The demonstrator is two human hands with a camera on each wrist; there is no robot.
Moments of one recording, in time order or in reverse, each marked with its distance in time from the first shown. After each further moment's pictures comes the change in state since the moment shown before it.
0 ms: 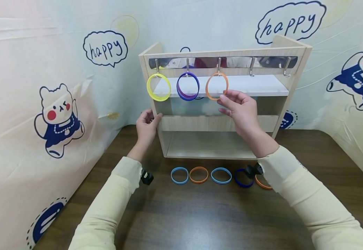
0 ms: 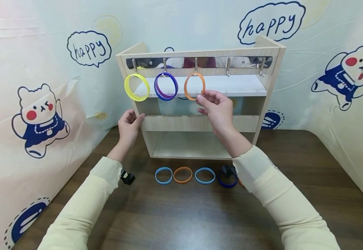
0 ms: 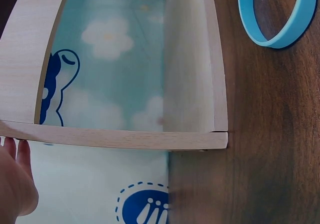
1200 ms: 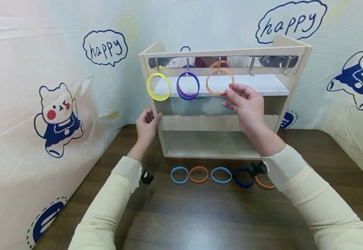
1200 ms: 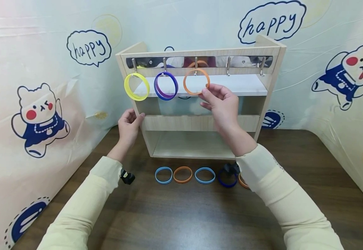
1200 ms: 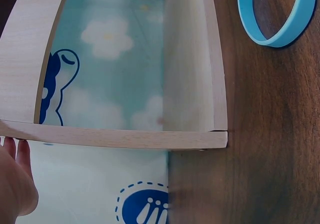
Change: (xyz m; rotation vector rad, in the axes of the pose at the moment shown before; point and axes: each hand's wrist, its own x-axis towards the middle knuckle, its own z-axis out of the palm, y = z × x) left_hand -0.008 0.022 0.002 -0.008 -0.015 0.006; right_hand -0.003 -0.017 0.000 0.088 0.025 -0.054
